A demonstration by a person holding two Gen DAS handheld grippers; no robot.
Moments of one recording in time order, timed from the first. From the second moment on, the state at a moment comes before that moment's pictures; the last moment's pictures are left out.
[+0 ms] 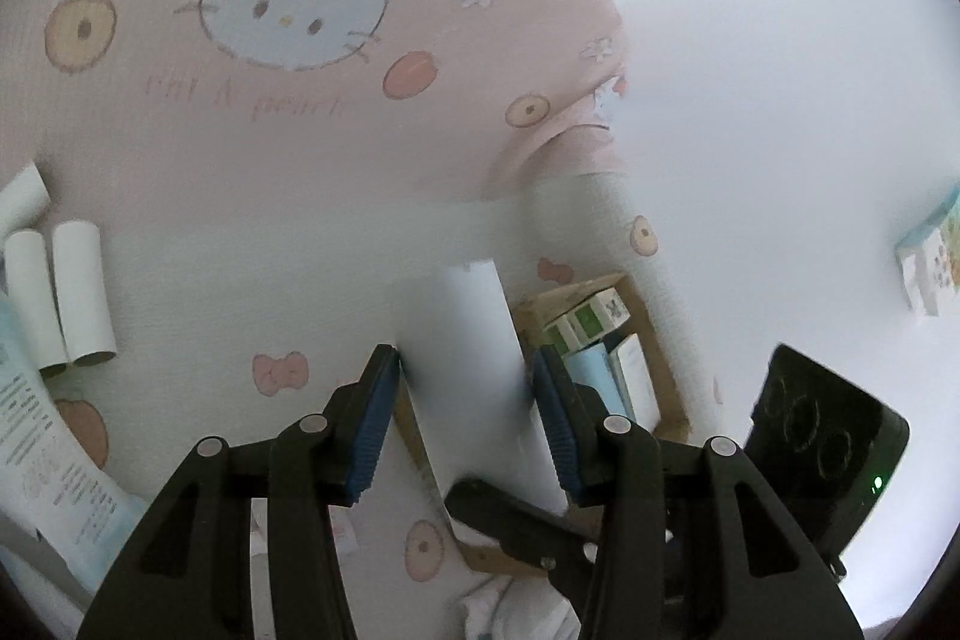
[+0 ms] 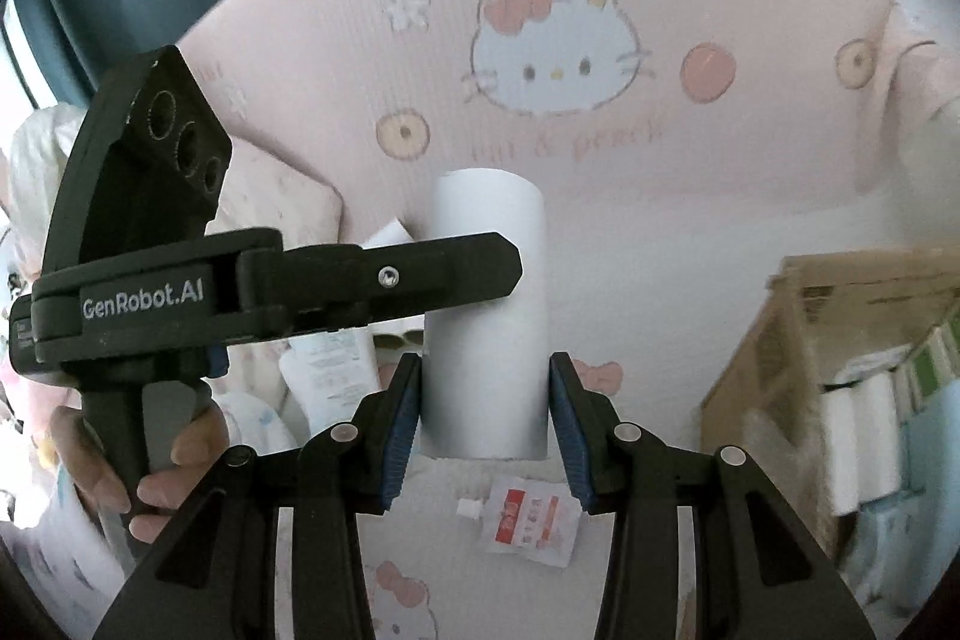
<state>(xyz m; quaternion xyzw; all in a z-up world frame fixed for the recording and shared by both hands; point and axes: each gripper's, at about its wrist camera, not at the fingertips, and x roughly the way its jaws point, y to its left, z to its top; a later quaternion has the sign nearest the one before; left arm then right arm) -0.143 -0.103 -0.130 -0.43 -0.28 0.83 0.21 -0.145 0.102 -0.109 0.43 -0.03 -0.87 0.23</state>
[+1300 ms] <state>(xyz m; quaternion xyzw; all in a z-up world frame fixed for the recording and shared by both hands) -0.128 0.086 -0.025 -0.41 -0.12 0.86 0.28 -0.081 0.258 -0.009 0.36 -0.06 -0.91 0.17</state>
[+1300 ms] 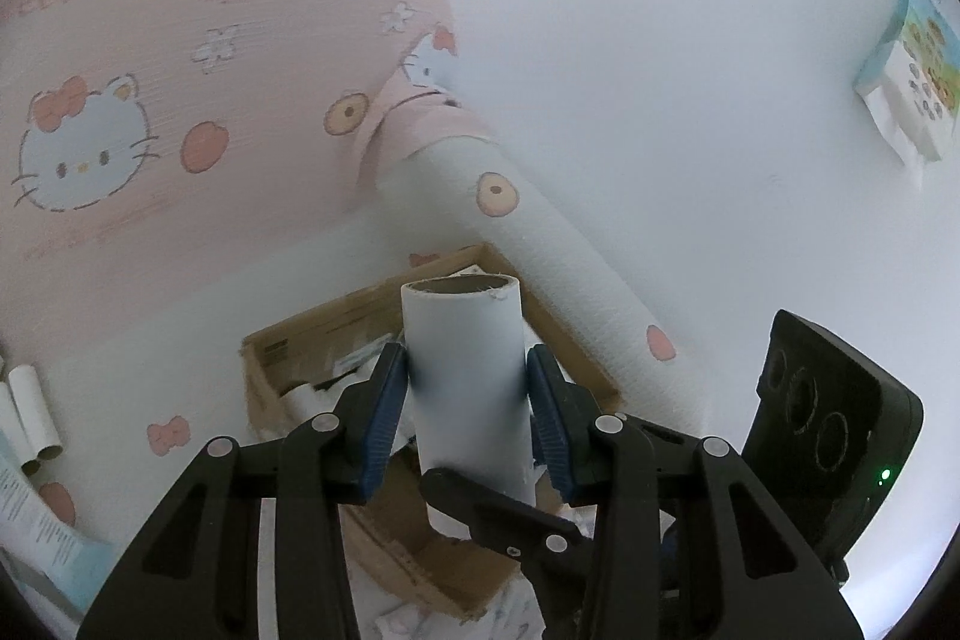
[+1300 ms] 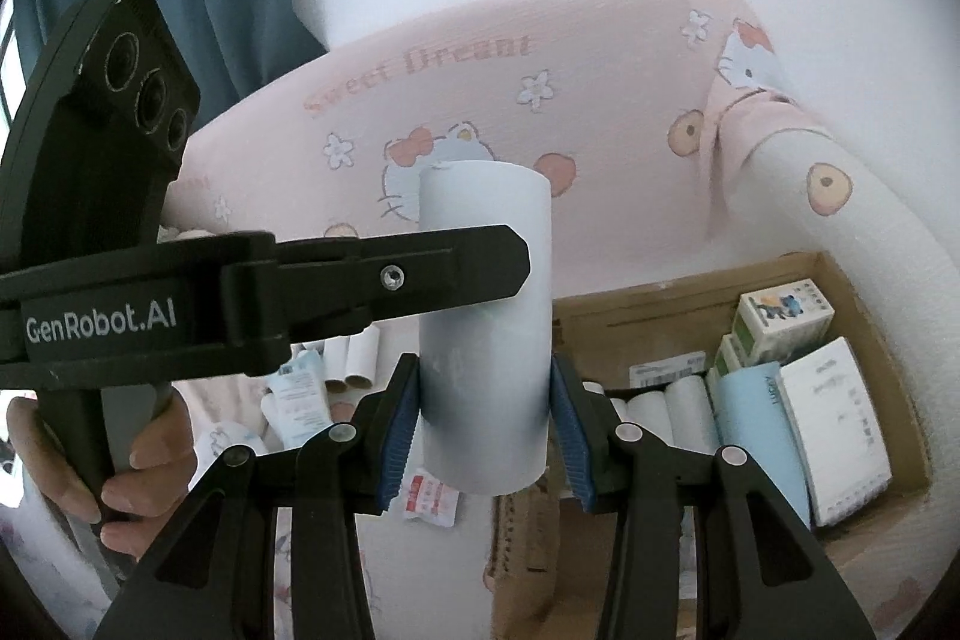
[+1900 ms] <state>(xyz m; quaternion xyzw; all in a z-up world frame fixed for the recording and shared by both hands) -0.180 0.174 -0.070 -0.51 -0.01 0.82 0.28 -0.124 0.327 -0.048 0.44 -0.05 -0.88 0.15</state>
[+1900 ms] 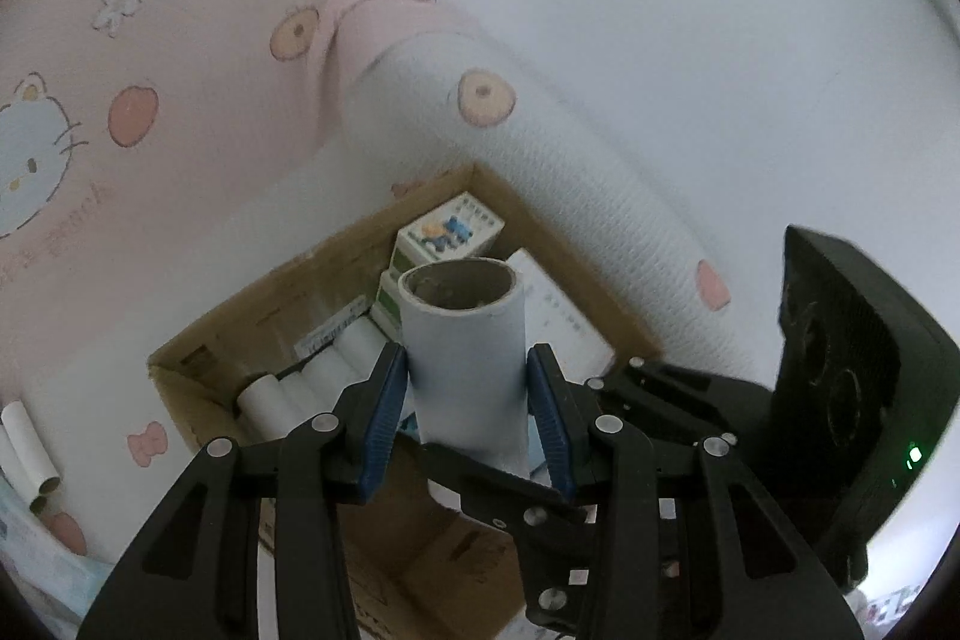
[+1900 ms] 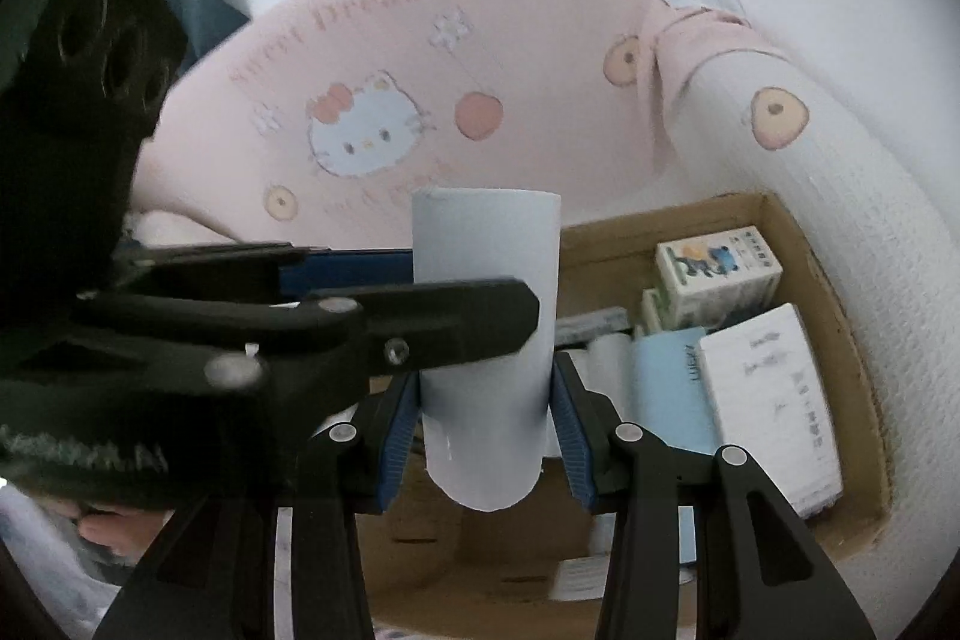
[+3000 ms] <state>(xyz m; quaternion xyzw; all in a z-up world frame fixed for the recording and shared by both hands) -0.253 0.149 -0.154 -0.64 0.00 0.74 0.18 -0.200 0.329 -0.142 0.59 -0.08 -0.78 0.19</state>
